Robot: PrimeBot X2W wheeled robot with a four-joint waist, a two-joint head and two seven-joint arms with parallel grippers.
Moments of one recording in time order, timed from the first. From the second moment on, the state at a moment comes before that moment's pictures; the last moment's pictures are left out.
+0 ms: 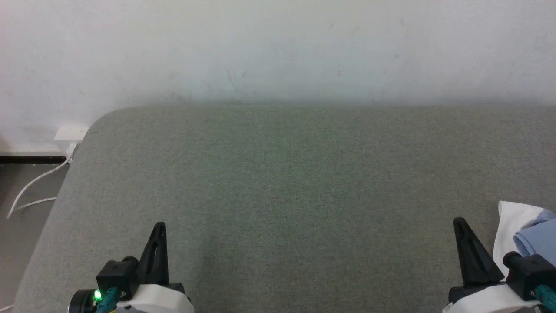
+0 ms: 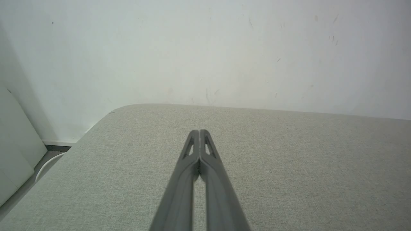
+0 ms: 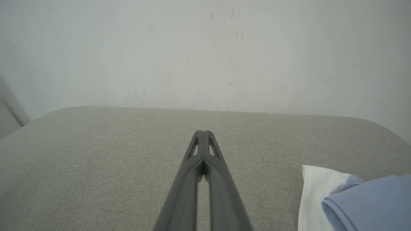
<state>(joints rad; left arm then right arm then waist) 0.06 0.14 -0.07 0.12 -0.20 0.05 -0.23 0.18 -0.05 -0.06 -0.10 0.11 0.13 -0.10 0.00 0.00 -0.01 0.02</state>
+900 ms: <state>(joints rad) 0.06 0.12 -0.06 0.09 -0.16 0.04 -0.18 0.15 -0.05 -0.04 -0.08 0.09 0.13 -0.08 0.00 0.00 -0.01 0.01</state>
